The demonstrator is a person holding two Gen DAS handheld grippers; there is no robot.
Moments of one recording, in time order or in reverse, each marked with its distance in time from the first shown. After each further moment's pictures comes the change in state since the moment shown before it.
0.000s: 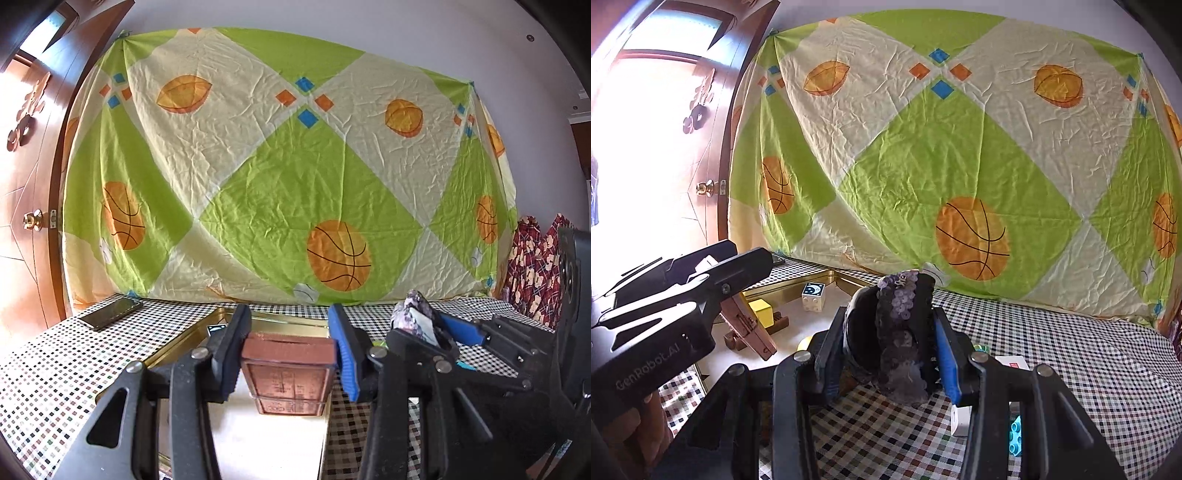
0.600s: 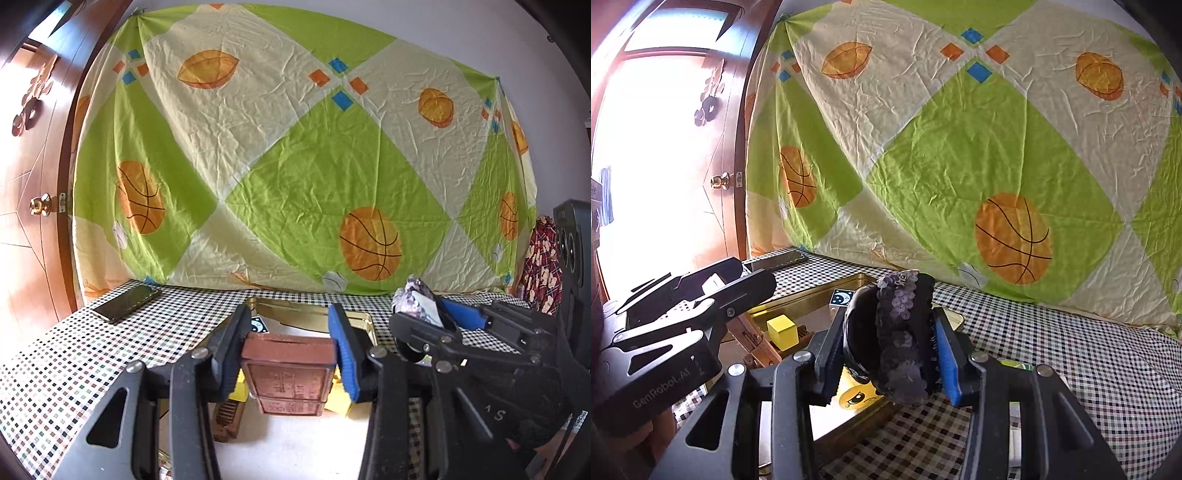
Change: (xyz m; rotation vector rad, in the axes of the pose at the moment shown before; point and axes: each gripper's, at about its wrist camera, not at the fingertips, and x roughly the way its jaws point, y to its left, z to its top) left arm 0.025 0.047 0.007 -0.029 0.088 0.039; right arm 0.049 0.024 0.026 0.003 0.085 0.097
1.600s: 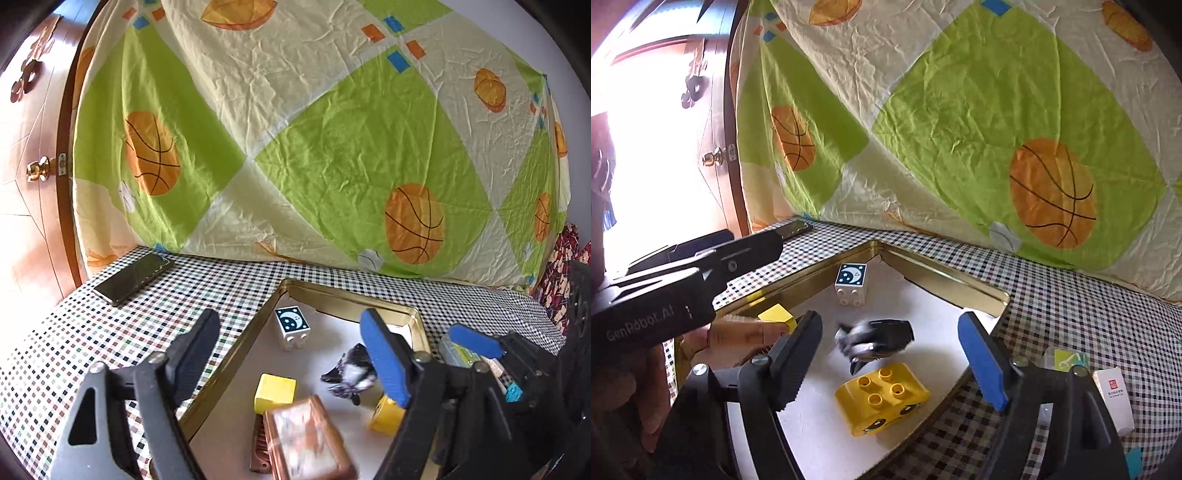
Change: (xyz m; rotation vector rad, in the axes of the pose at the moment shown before) left arm 0.055 0.041 0.019 -0.075 0.161 0.056; right arm 0.052 -0.002 0.000 0.059 0.122 0.041
